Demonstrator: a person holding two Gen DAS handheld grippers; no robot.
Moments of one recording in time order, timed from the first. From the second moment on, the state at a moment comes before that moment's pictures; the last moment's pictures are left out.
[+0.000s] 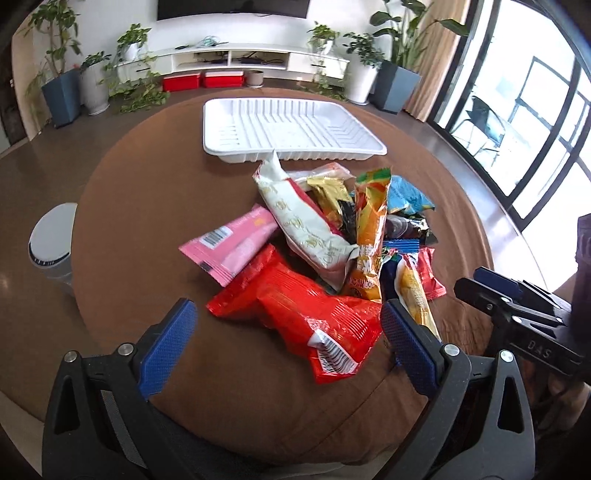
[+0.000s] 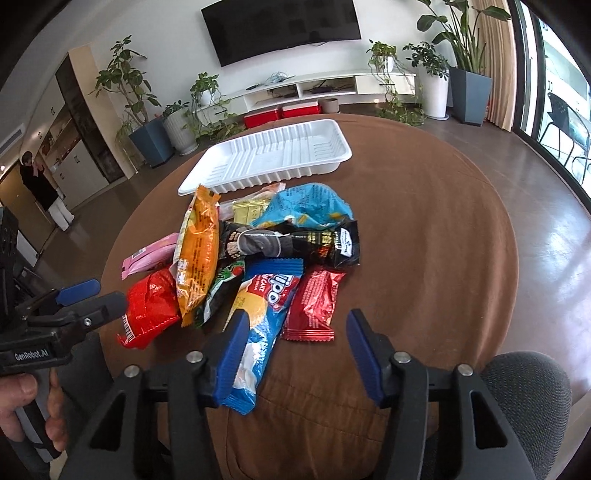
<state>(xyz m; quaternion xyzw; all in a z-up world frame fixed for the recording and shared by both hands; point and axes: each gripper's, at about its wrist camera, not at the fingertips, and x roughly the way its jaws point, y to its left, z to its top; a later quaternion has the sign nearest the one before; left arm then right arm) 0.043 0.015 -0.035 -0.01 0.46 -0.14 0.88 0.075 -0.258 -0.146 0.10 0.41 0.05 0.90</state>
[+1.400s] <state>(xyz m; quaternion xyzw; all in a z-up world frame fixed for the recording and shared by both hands) 0.101 0.043 -0.097 -0.01 0.51 -0.13 0.85 0.092 -0.222 -0.155 0.10 0.47 0.09 0.87</state>
